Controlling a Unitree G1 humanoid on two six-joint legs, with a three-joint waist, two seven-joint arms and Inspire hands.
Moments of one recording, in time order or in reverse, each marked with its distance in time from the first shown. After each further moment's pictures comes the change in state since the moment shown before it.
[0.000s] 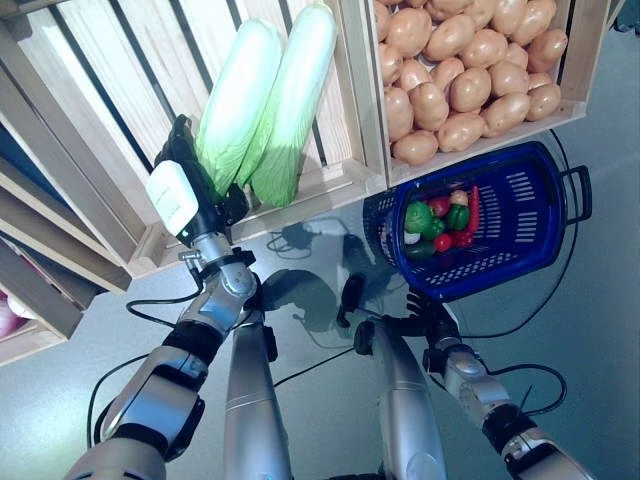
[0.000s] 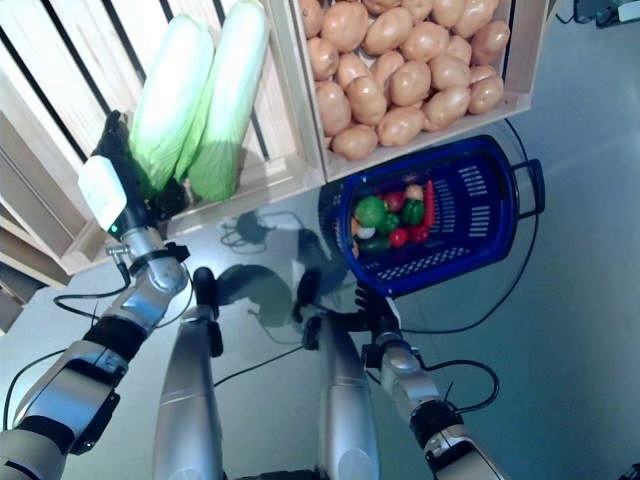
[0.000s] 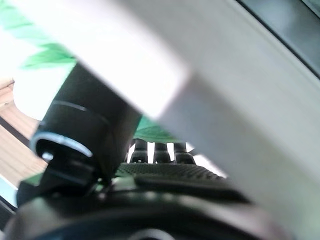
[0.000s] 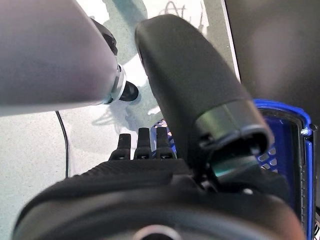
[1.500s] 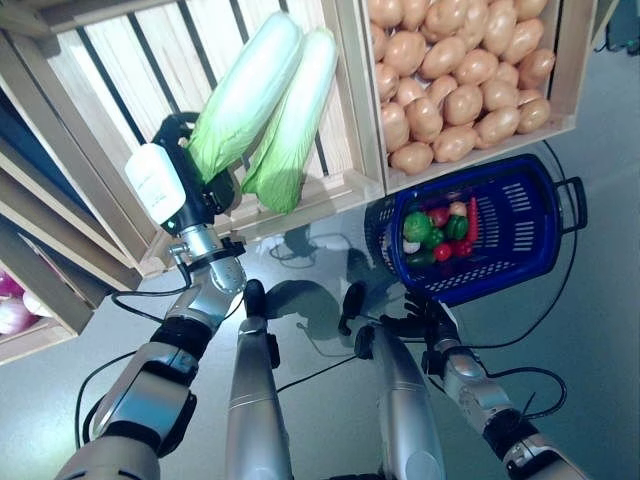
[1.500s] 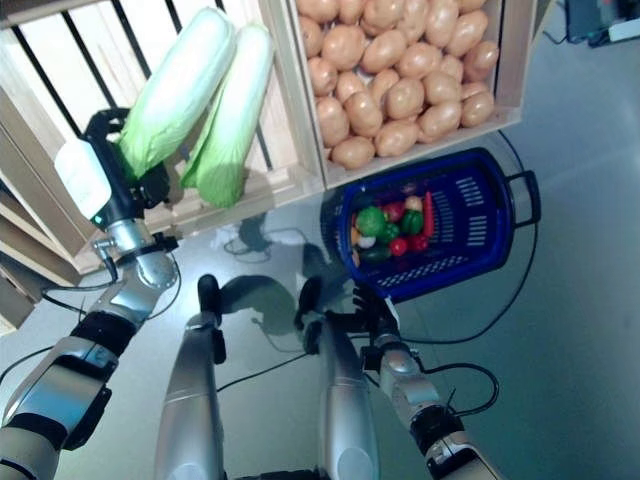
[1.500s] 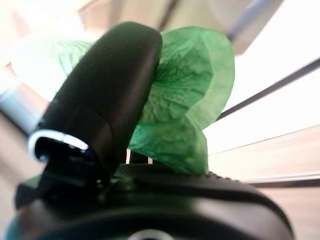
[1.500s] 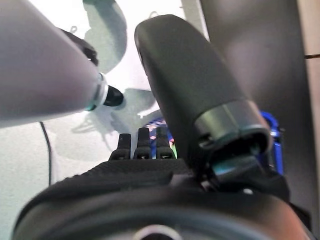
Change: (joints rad) left arm 0.019 0.070 0.041 -0.122 0.164 -0.157 0.067; right arm 0.049 0.001 -0.001 -0.061 0.000 0.000 -0.013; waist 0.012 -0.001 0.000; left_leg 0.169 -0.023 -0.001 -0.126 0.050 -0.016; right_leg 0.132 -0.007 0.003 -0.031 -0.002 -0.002
